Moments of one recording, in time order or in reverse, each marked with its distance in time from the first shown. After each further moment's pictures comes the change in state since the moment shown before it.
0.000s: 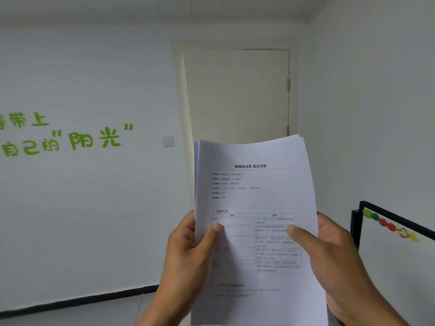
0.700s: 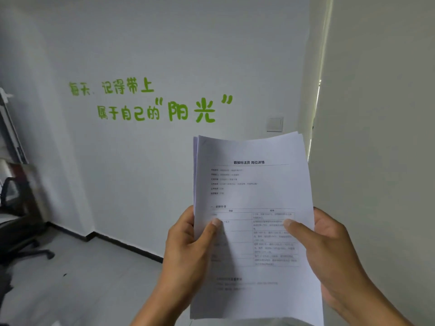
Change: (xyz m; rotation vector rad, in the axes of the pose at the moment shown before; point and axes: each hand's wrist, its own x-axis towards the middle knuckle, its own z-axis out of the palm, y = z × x) left_hand 0.322 -0.154 -0.198 0.149 0.536 -0.029; right_hand 0.367 0.139 0.334 0.062 -0.522 0.121
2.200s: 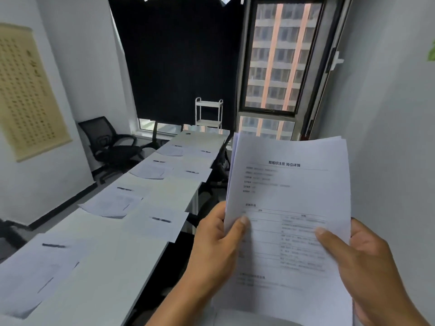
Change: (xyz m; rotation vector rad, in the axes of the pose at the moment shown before) left_hand 0.406 -0.159 -0.451 0.433 1.245 -0.008; right_hand 0.437 0.181 0.743 0.016 -1.262 0.134
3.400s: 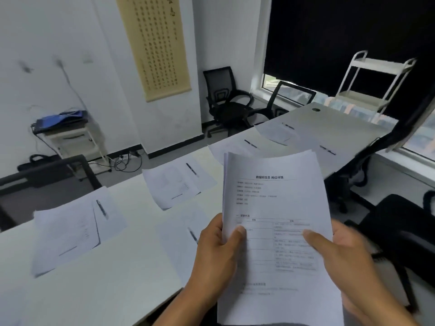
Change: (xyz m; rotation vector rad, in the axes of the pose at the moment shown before) left_hand 0.414 -0.234 -0.057 0.096 0.752 -0.385; right_hand 0.546 0.131 0.334 -0.214 -0.813 0.242
